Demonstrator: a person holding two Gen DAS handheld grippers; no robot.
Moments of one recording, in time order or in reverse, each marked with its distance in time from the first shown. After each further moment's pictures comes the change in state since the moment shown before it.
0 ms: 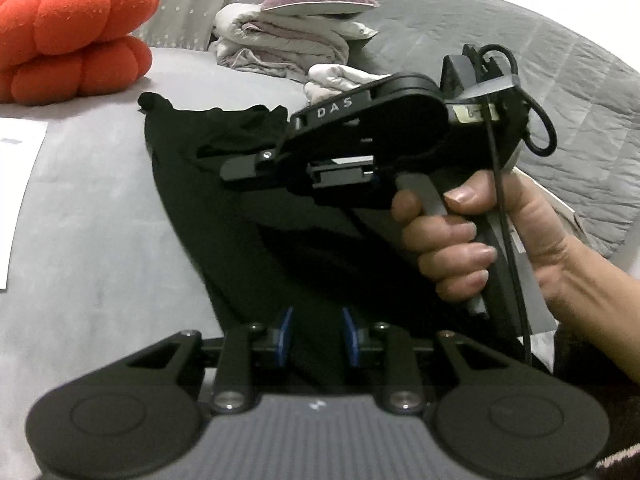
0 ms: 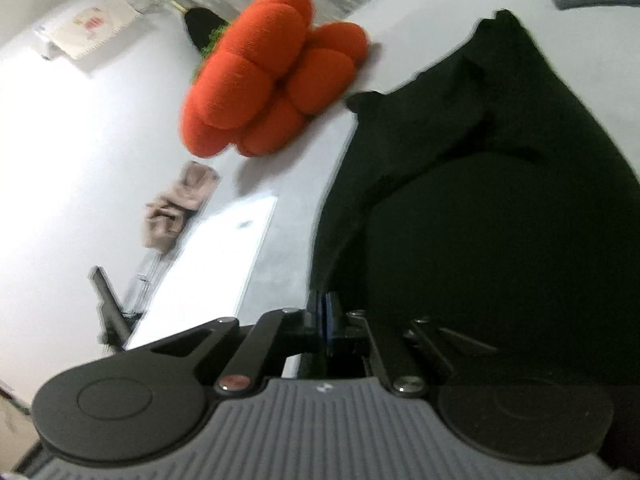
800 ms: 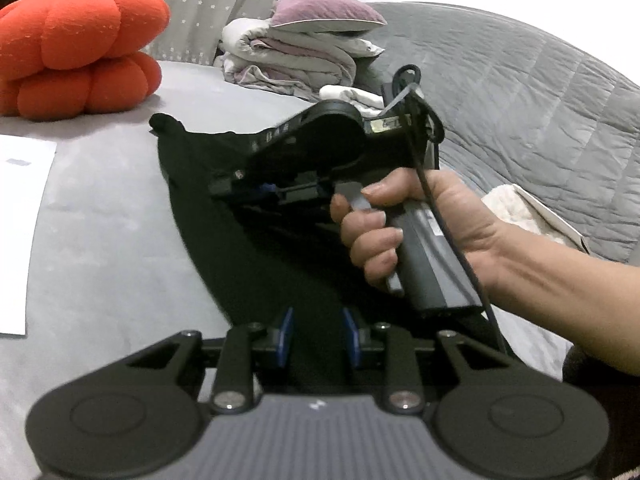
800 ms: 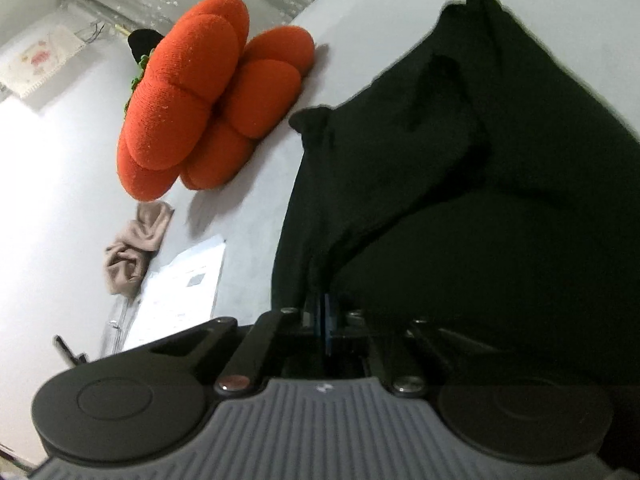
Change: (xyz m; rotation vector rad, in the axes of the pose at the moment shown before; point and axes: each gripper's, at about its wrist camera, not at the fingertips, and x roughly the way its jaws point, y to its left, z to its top) left arm -0.003 0.019 0.019 -0.006 -0.048 0.016; right arm 0.041 -0.015 0.040 0.113 -0.054 -0.087
